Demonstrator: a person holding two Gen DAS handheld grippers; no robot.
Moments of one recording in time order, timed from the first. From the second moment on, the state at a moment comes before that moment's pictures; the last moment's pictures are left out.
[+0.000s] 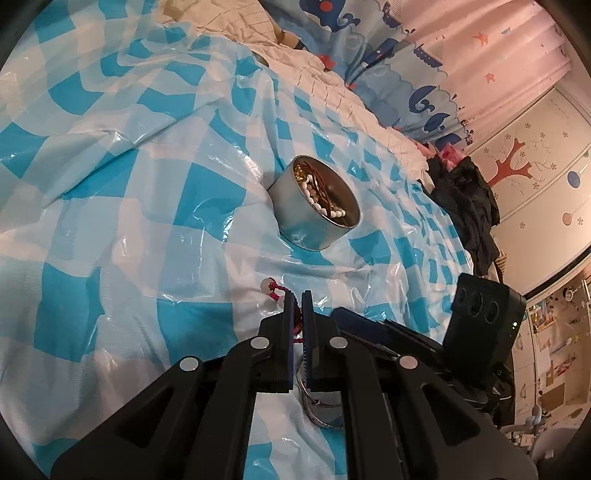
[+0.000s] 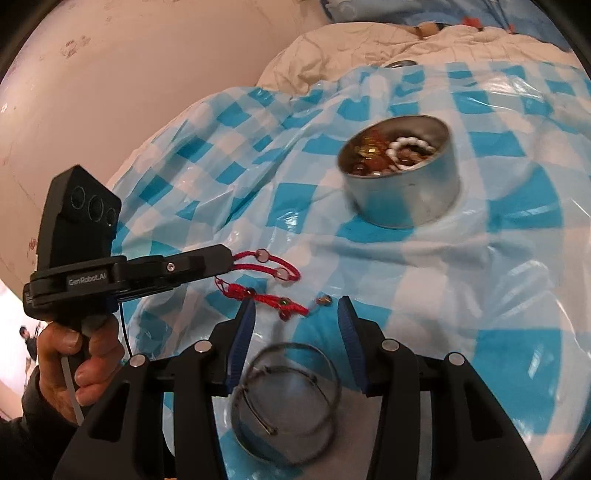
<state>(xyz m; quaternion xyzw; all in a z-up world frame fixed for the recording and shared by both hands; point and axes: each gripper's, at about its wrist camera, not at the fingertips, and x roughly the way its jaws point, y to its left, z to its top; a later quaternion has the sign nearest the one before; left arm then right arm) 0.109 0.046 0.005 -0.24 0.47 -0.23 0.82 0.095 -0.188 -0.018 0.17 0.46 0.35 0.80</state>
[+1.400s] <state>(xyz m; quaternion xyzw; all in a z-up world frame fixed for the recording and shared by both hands) 0.103 0.032 0.014 -0.16 0.45 -0.19 0.86 0.094 -0.190 -0.007 0.12 0.42 0.31 0.84</state>
